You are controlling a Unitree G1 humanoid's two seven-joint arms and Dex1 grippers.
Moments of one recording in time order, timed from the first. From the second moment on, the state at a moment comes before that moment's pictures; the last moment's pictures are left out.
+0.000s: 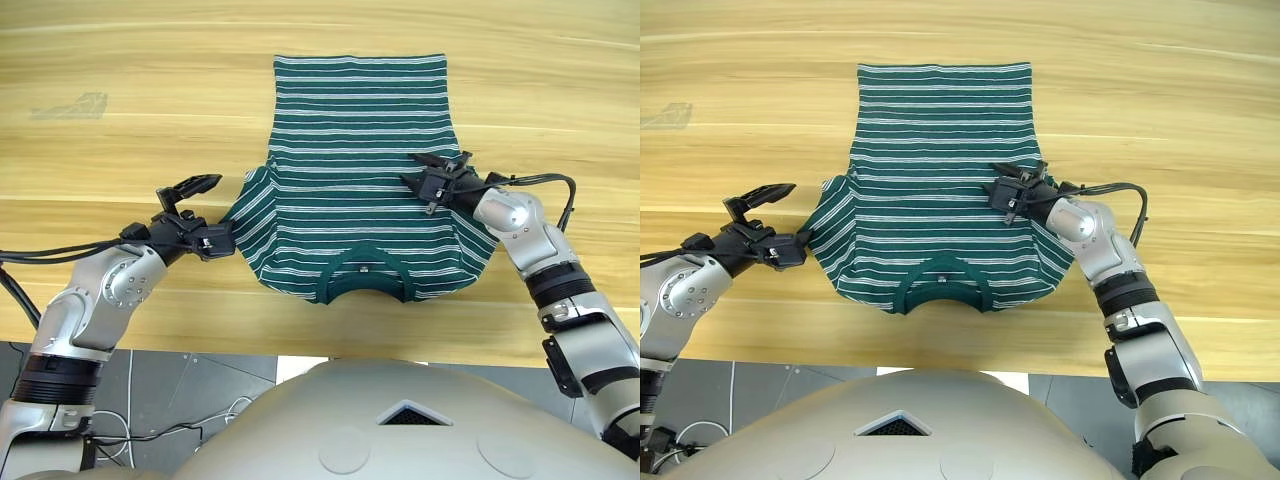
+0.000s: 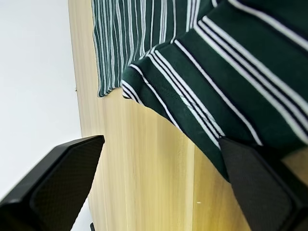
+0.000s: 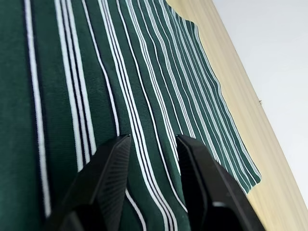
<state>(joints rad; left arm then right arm) 0.25 0.90 -0.08 -0.10 0.56 -0.30 -0.41 -0.28 -0.48 0.39 0.43 -0.36 -0.38 0.48</state>
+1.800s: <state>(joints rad) 0.54 0.03 0.22 -0.48 -0.79 0.45 0.09 -0.28 -0.43 -0.15 -0.03 0.29 0.03 0.53</state>
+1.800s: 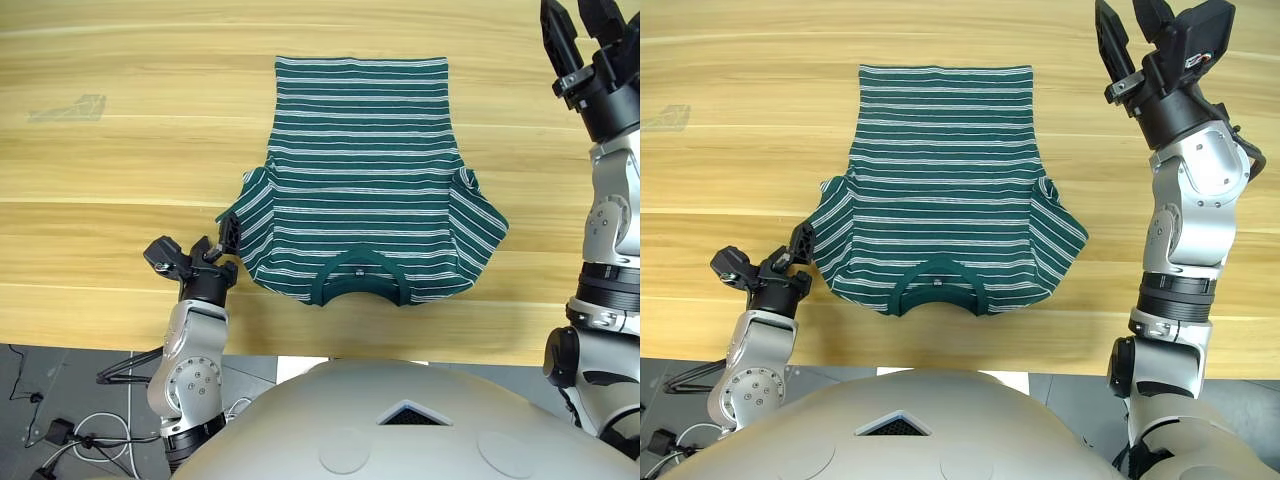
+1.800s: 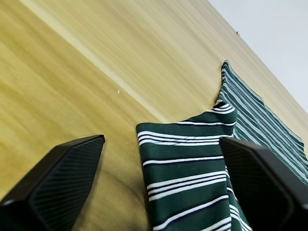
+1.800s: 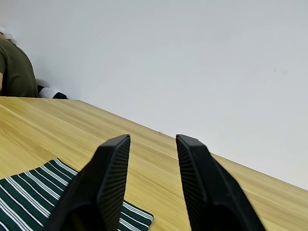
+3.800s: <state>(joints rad) 0.49 0.16 -0.11 -0.33 0.05 0.00 -0.11 -0.28 -0.34 -0.09 0.04 0.23 -0.07 0.50</state>
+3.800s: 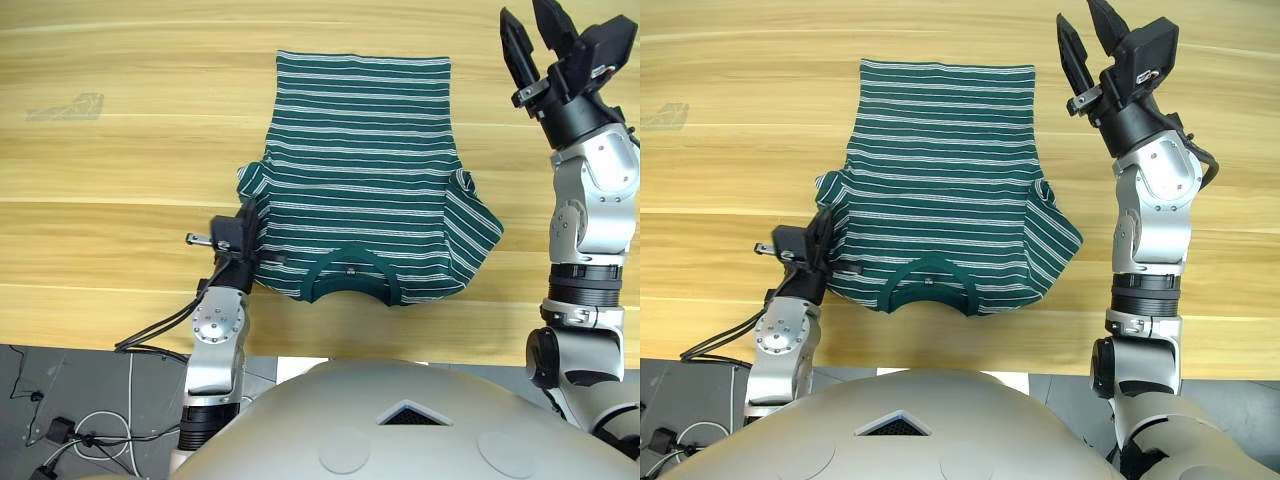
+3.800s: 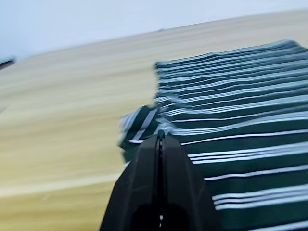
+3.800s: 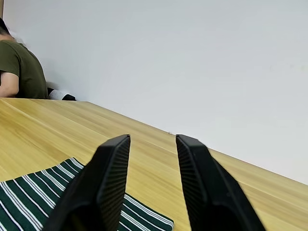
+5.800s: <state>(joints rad) 0.38 0.37 0.44 -0.63 -0.61 0.11 -0.12 0.42 -0.56 -0.37 -0.03 0.72 0.30 1.09</state>
